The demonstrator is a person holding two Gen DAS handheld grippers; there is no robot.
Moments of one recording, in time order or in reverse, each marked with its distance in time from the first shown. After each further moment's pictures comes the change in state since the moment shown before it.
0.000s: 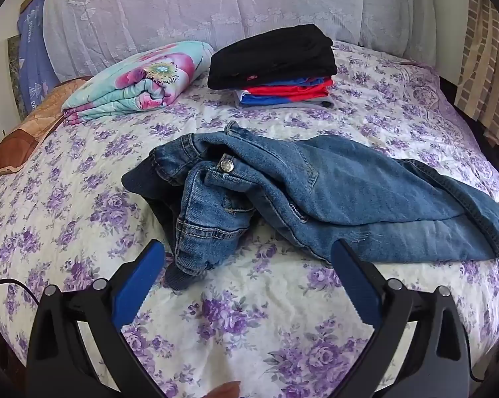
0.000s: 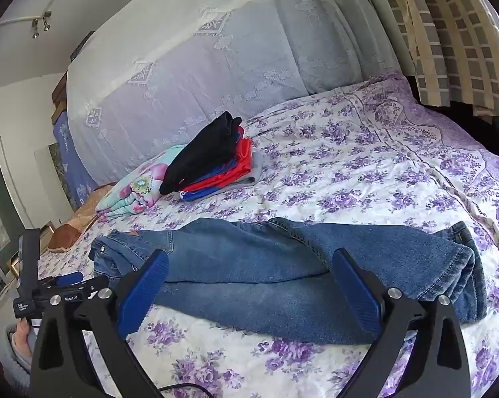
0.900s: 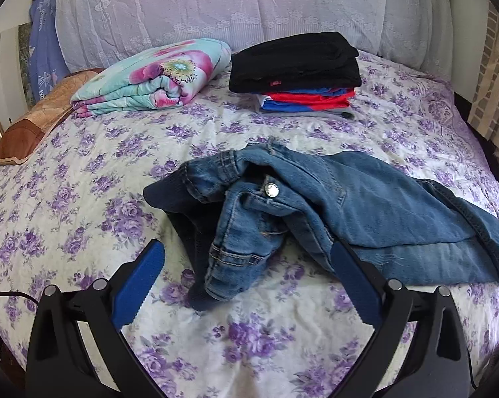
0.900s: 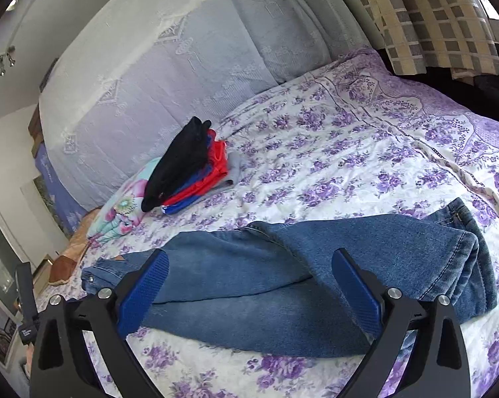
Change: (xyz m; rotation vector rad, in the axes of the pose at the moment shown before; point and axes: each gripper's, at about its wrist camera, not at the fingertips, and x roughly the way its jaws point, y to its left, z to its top) left arm 0.015 0.033 0.016 -0.060 0.000 0.015; right arm 0.023 -0.024 0.007 0.165 0.018 -0.049
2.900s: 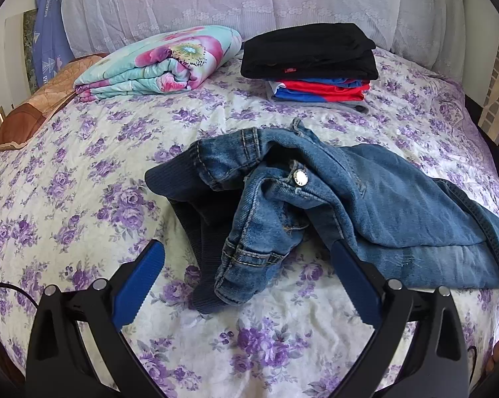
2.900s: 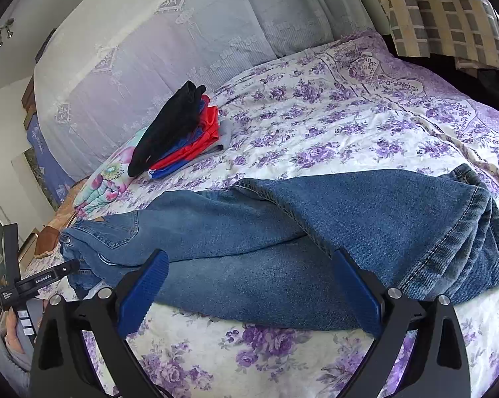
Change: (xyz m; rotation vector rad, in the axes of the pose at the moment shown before) left arm 0.019 0.007 -0.004 -0.036 0.037 0.014; right arm 0.019 -0.004 -0.032 -0.054 0.095 -0.035
